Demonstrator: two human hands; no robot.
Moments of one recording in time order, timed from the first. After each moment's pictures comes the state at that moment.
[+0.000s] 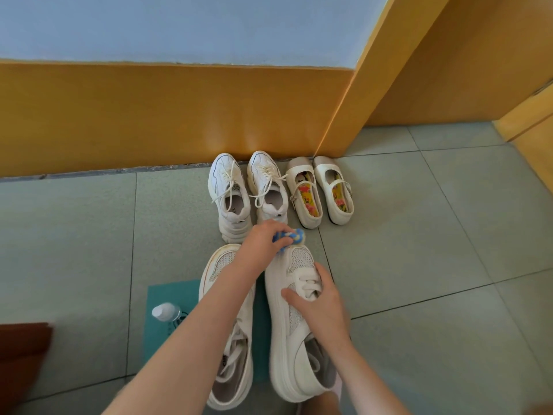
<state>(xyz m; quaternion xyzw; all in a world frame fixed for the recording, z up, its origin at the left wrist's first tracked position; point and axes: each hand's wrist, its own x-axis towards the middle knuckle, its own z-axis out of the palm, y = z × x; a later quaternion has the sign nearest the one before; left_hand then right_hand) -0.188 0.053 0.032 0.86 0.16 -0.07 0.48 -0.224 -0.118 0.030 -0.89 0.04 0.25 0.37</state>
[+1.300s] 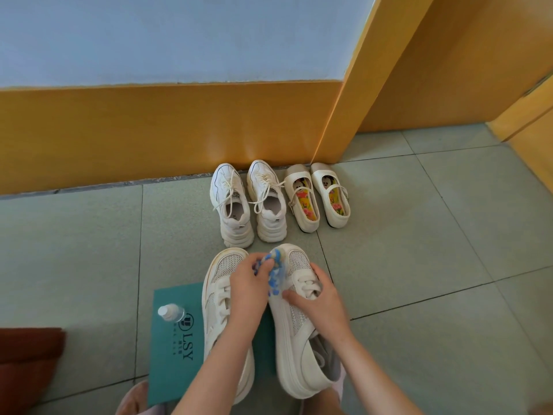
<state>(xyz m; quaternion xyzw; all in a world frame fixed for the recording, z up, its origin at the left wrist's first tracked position) -0.255 0.011 0.053 0.70 0.40 0.05 0.59 -0.218 -0.130 0.033 -0.86 0.01 0.28 0.42</state>
